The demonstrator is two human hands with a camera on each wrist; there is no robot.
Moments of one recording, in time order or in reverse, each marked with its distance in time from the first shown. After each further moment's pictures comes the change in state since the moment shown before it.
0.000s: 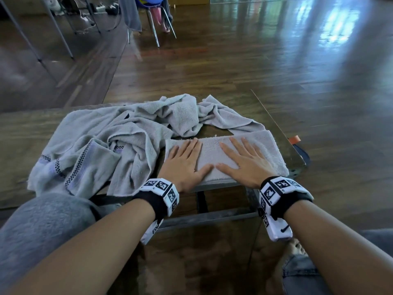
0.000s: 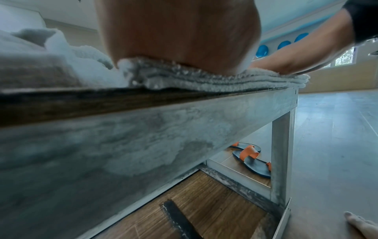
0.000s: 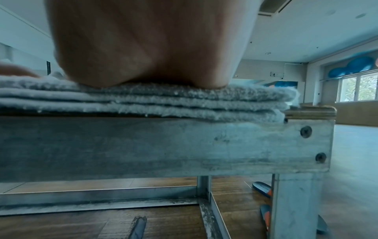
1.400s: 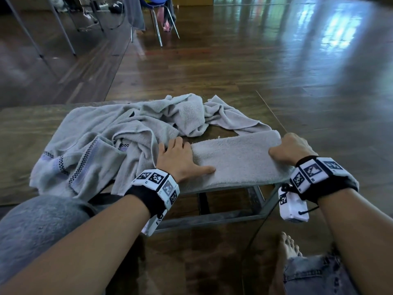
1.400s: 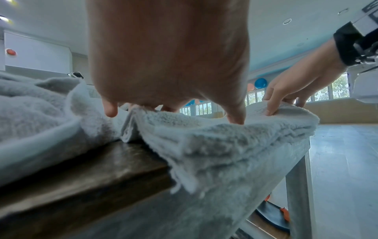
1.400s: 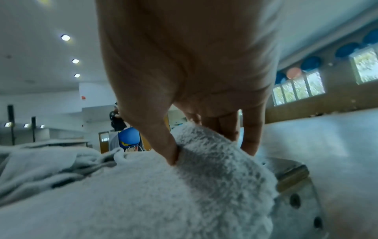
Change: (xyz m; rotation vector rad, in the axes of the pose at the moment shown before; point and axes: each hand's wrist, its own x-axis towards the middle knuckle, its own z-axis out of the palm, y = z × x) left_hand 0.003 -0.011 -0.032 0.081 -0.031 -0.209; right_hand -0.001 0.036 -0.070 0.206 0.091 0.664
